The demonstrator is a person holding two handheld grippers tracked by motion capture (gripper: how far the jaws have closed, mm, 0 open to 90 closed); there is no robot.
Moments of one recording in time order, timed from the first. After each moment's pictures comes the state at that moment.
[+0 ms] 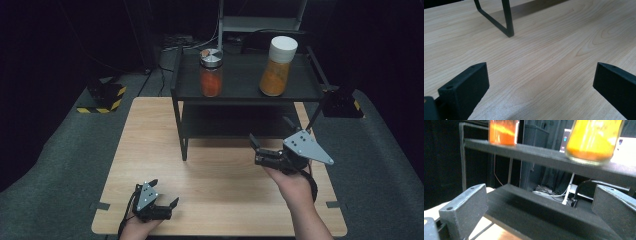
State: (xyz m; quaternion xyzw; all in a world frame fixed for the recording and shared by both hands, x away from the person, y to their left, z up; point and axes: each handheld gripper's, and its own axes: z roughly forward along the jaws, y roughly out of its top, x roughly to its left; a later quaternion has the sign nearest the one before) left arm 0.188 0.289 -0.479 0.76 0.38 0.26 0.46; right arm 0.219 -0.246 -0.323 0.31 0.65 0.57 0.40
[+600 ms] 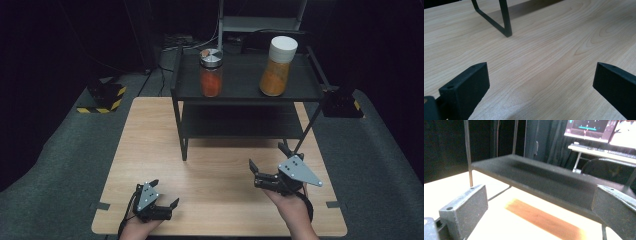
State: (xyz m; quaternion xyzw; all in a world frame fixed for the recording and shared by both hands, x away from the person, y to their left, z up) left arm 0.189 0.288 -0.478 0.76 0.37 0.26 0.46; right arm 0.205 -0.257 -0.386 0.33 0.68 0.54 0.37
